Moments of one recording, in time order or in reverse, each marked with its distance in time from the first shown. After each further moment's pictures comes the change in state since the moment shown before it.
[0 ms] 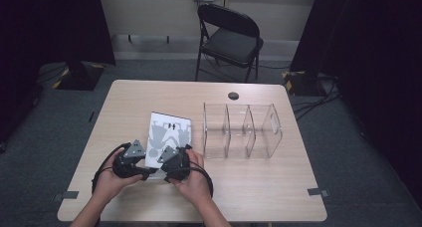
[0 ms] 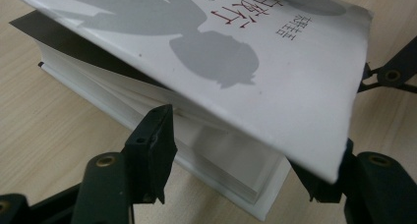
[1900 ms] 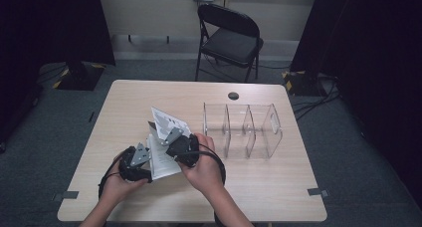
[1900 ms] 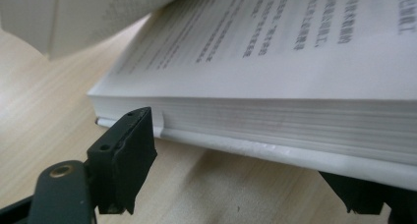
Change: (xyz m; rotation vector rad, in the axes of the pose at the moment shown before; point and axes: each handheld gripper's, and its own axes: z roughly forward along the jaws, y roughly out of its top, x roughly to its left) left arm -0.010 -0.007 0.019 -0.055 0.158 0.089; right arm -0.044 0.044 -0.084 0.068 -0.002 -0.016
